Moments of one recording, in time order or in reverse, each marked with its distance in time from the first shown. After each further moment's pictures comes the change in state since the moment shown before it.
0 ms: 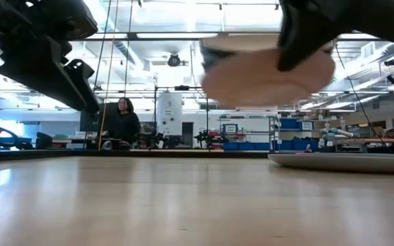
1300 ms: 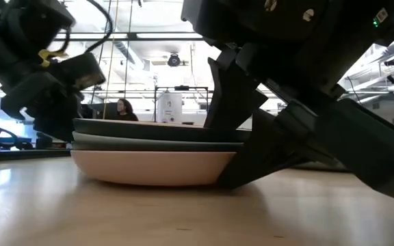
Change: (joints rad) left arm 0.147 0.098 -0.250 0.441 0.031 -0.030; right arm -0.024 0.092 -0.231 0.927 -0.120 -0.644
